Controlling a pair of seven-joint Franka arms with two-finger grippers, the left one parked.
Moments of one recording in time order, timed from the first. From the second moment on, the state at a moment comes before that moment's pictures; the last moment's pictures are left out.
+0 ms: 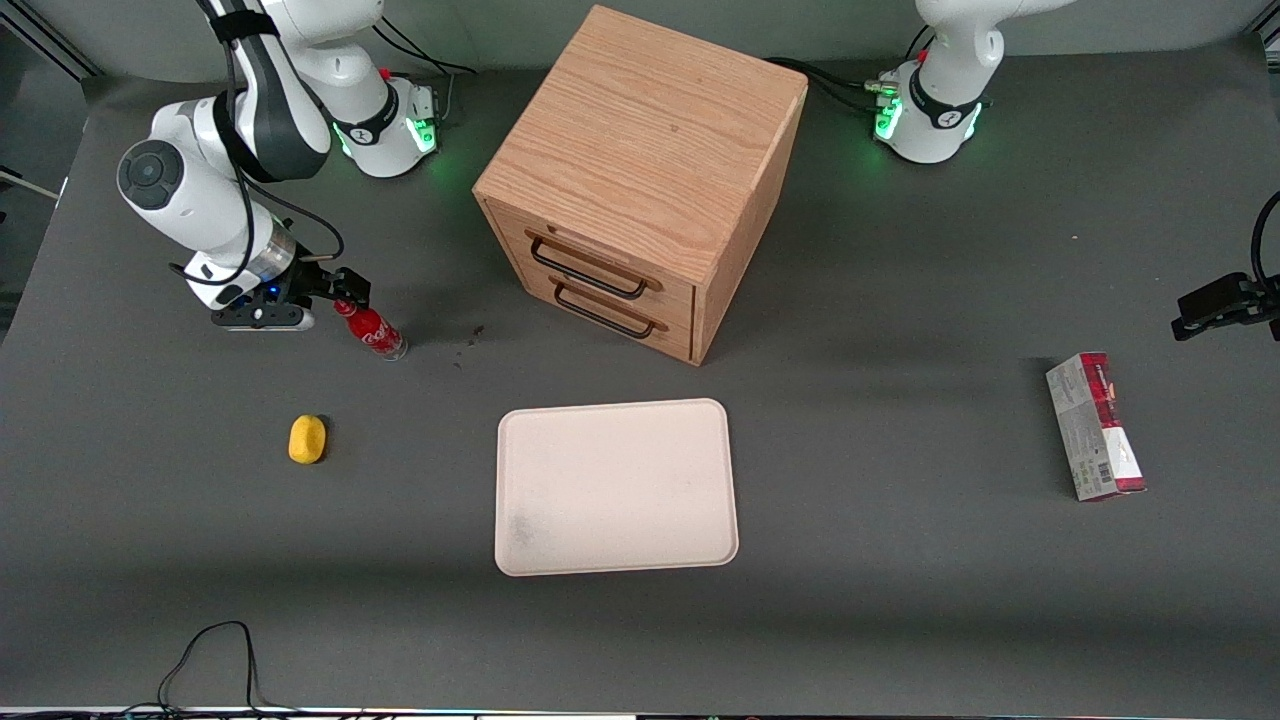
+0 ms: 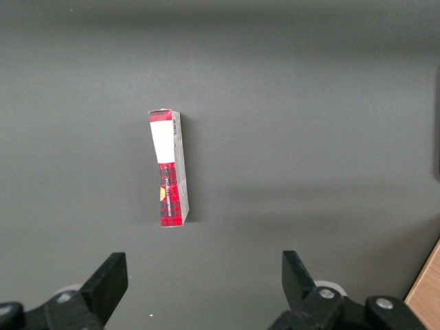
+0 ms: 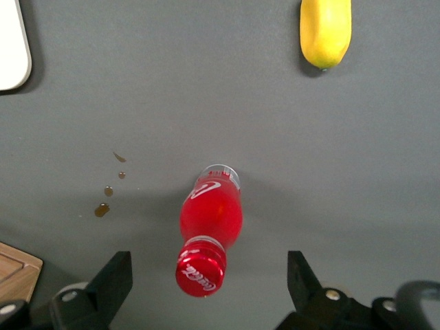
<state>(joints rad) 0.23 -0.19 -0.13 -2.53 0.00 2.31 0.14</state>
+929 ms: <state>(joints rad) 0.23 -0.18 -0.13 -2.59 0.00 2.39 0.14</state>
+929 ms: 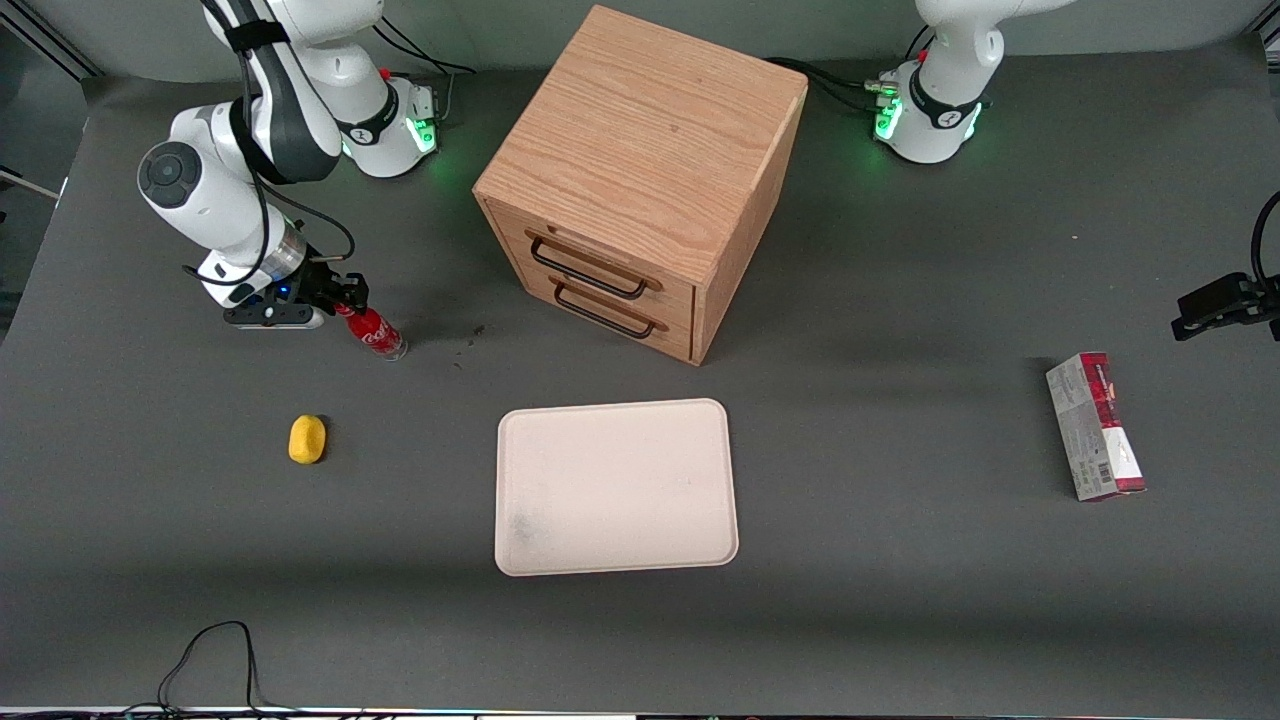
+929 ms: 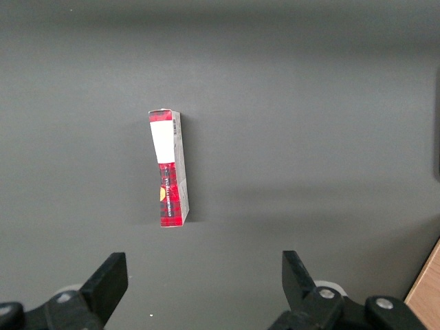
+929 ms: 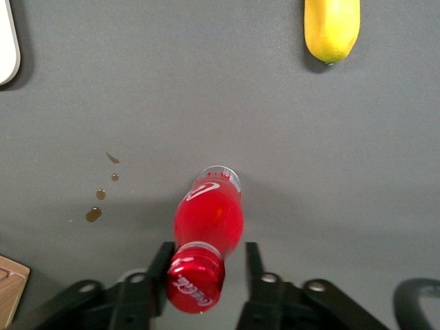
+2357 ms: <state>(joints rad) 0.23 0.04 -0.13 -1.65 0.01 1.57 0.21</state>
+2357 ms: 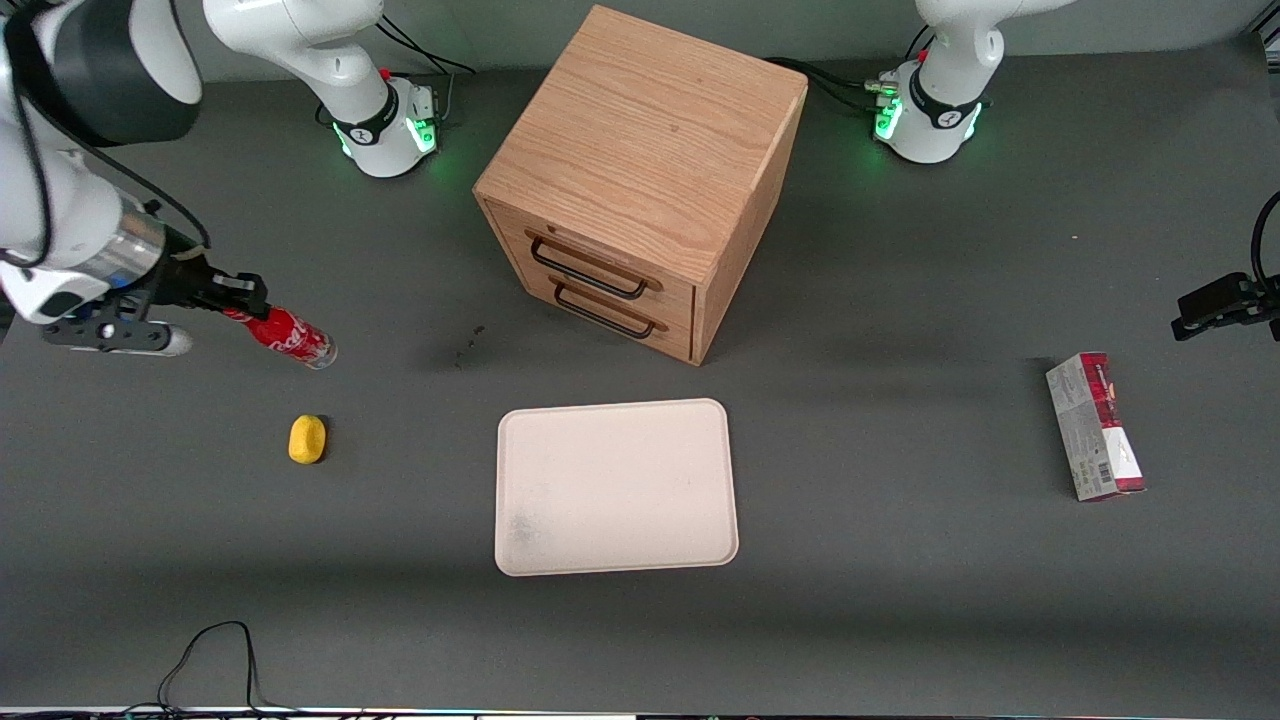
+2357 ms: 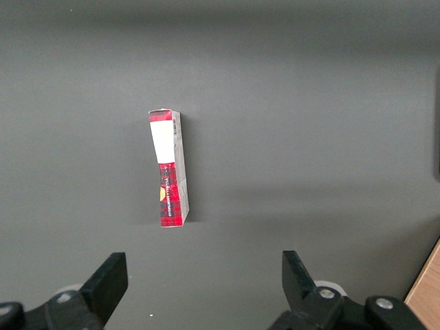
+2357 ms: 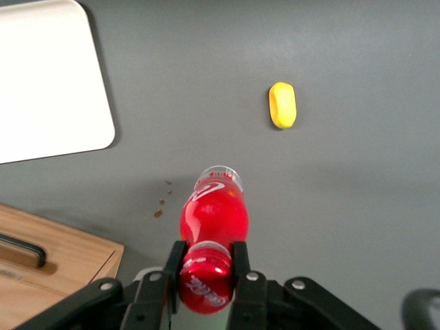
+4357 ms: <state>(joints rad) 0.34 0.92 0.10 -0.89 -0.05 1.89 0.75</state>
